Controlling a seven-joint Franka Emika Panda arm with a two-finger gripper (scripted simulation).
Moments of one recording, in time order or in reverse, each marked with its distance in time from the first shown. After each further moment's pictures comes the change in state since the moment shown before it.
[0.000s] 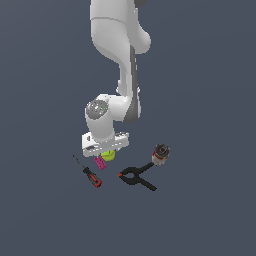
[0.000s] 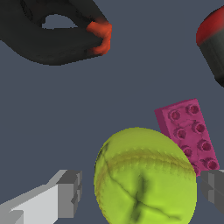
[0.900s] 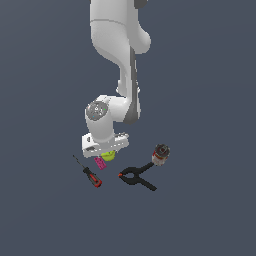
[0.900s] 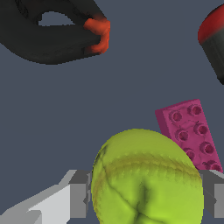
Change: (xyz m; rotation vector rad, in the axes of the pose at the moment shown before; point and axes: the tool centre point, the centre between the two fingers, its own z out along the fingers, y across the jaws) arm 0.001 0.001 0.004 0.000 0.000 0.000
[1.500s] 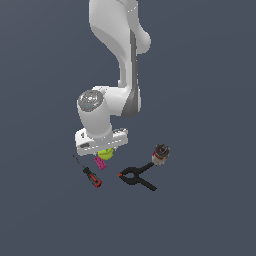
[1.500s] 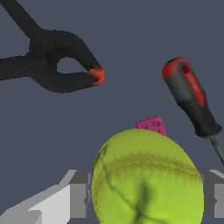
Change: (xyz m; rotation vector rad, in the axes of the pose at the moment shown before) arm 0.016 0.008 -0.054 0.000 0.000 0.000
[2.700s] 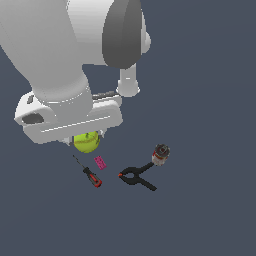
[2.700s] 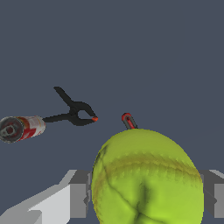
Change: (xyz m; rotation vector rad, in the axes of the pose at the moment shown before) arm 0.071 0.036 -0.217 0.000 0.001 -0.001
